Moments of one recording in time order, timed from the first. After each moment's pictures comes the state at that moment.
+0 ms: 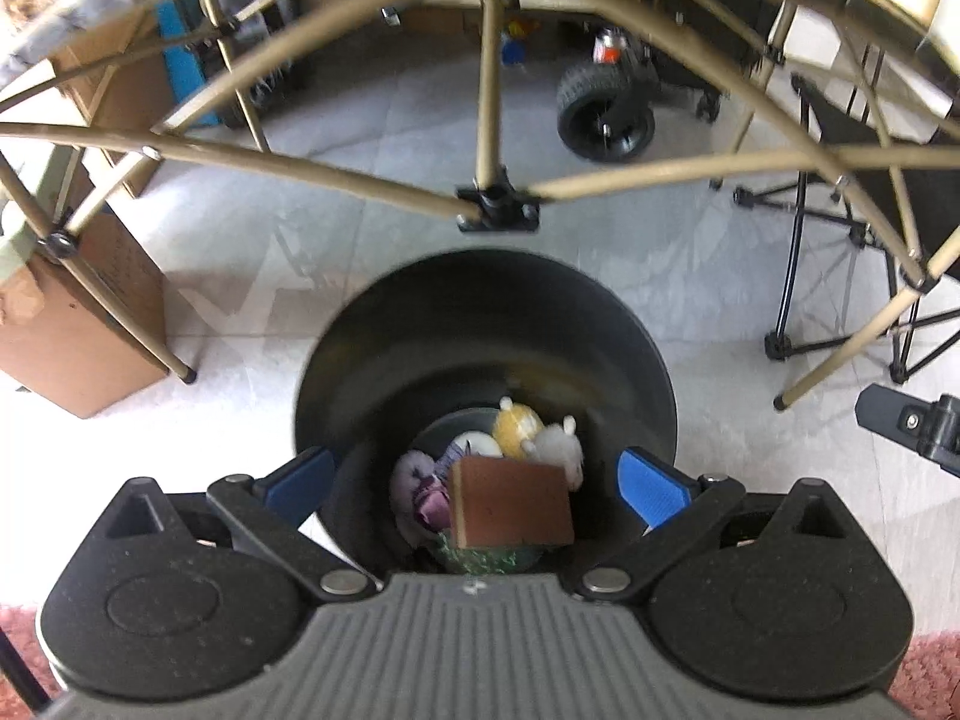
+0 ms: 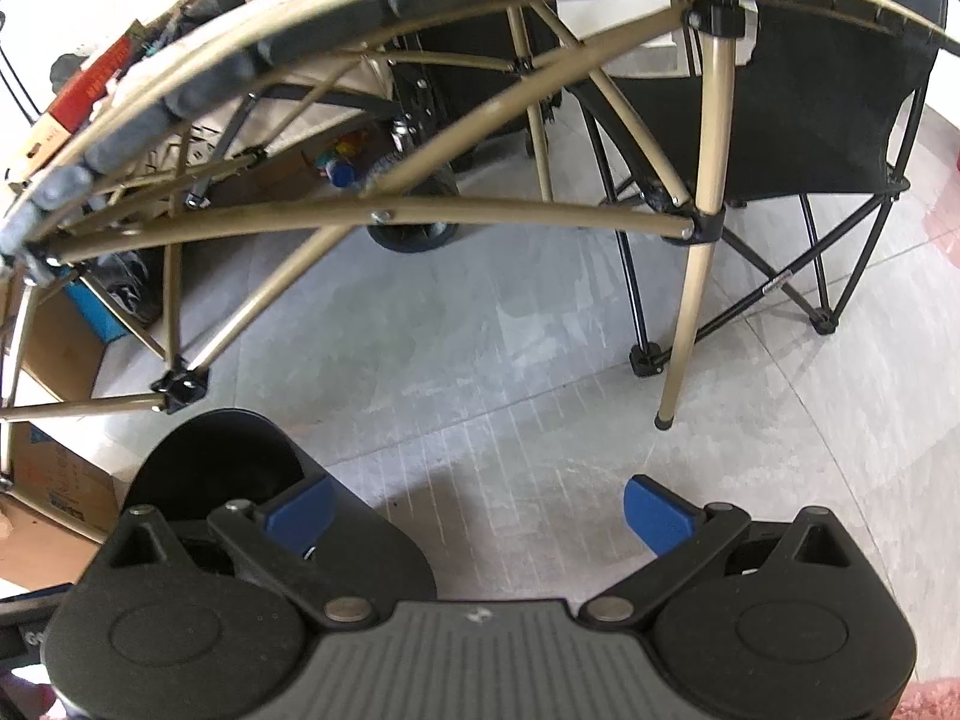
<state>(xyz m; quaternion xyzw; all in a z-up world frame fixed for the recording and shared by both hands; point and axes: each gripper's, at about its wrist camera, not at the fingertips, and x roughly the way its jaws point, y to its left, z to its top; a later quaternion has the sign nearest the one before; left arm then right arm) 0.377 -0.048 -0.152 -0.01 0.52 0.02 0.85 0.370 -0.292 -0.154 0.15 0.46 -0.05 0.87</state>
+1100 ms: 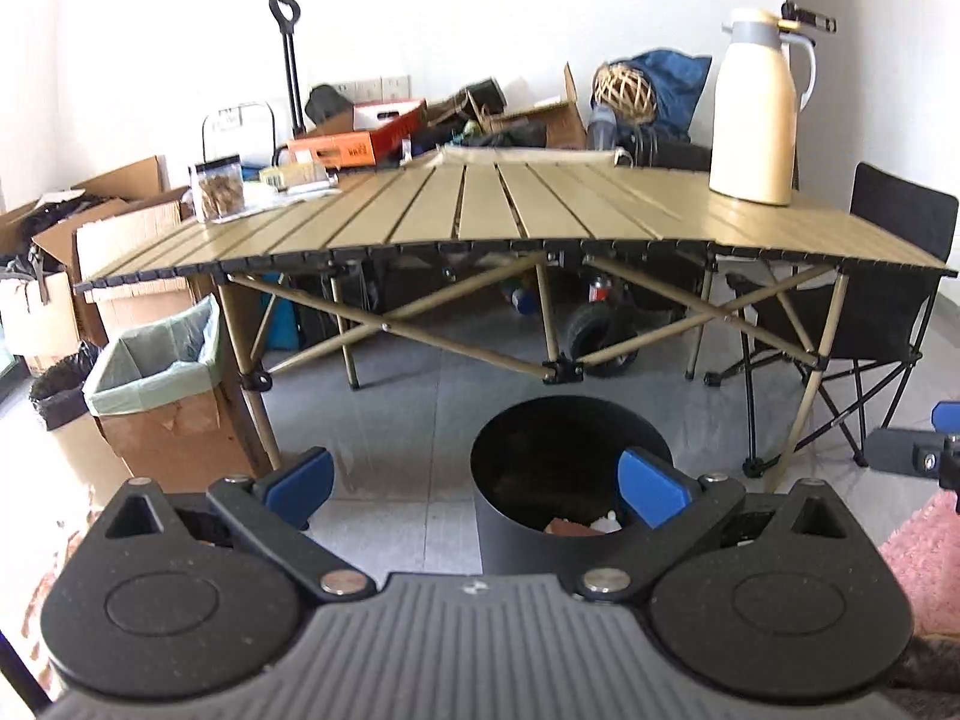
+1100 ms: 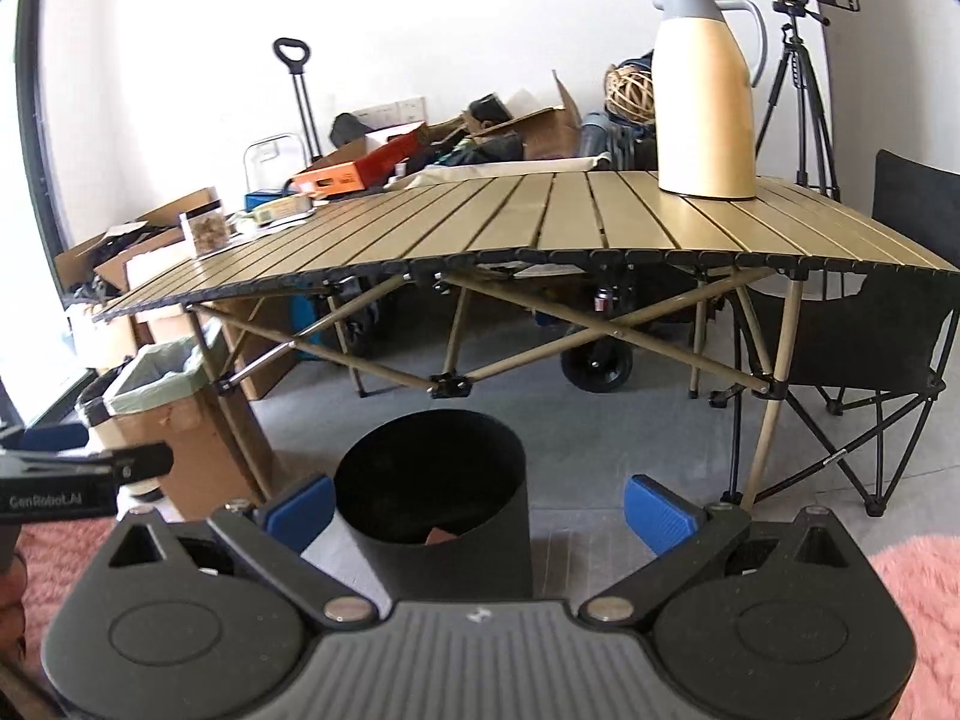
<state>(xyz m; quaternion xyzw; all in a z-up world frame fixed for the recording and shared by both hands) 0.125 0.028 -0.053 0.02 0.26 0.01 0.97 0.138 -0.241 -0.056 0.04 0.28 0.13 0.95</state>
